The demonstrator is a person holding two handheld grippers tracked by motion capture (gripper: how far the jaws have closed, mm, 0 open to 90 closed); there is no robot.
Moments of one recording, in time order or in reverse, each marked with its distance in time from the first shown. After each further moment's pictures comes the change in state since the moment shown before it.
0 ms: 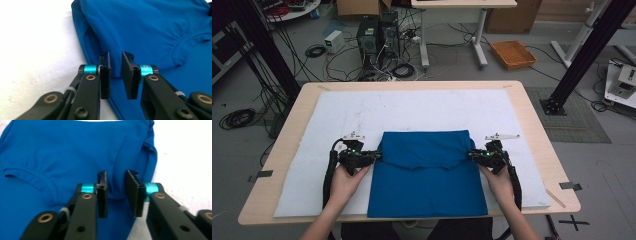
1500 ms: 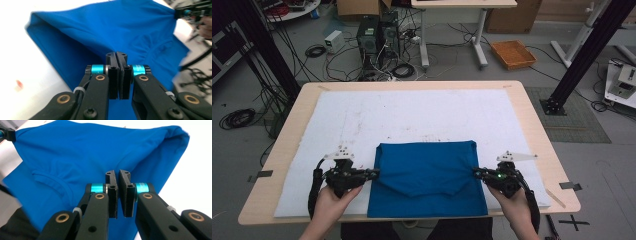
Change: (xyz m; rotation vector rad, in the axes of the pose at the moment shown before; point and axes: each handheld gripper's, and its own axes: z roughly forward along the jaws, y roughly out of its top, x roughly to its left) left arm -0.038 -0.038 -0.069 -0.026 -0.266 0.005; right arm 0.037 -0.038 -0.071 -0.023 0.130 -0.051
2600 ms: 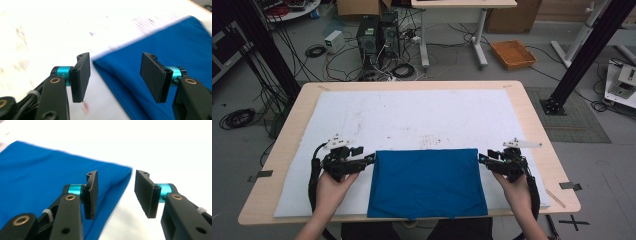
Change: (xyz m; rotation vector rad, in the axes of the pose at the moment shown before) left arm 0.048 0.033 0.020 -0.123 0.306 0.077; right arm -0.045 0.026 0.016 -0.062 -0.181 0.025
